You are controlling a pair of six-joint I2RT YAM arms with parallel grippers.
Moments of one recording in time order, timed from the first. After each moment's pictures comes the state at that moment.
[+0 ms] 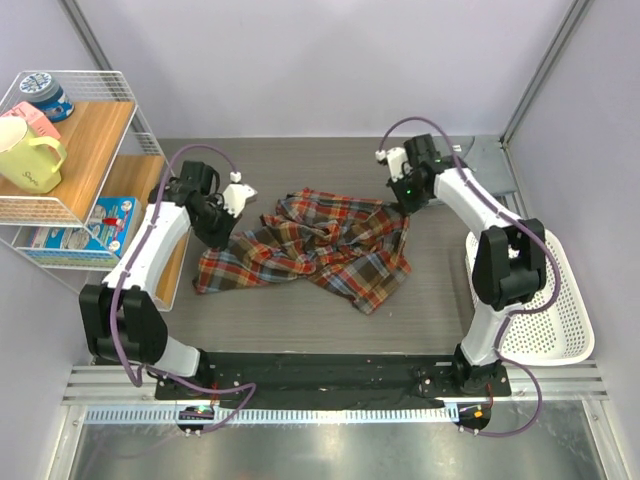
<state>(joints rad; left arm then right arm) -0.13 1.48 1.29 -1.03 0.23 0.57 0.26 1.84 1.51 -0.76 -0.07 -0.34</state>
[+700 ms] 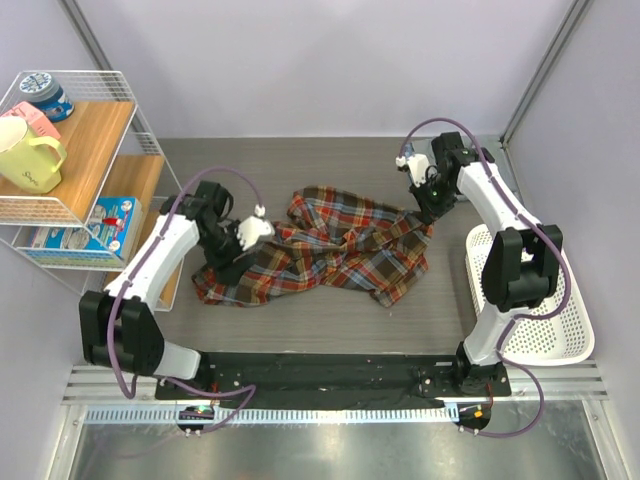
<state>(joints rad) -0.21 1.38 1.11 -1.20 0.29 0.92 0.12 1.80 1.58 -1.02 -0.16 -0.53</state>
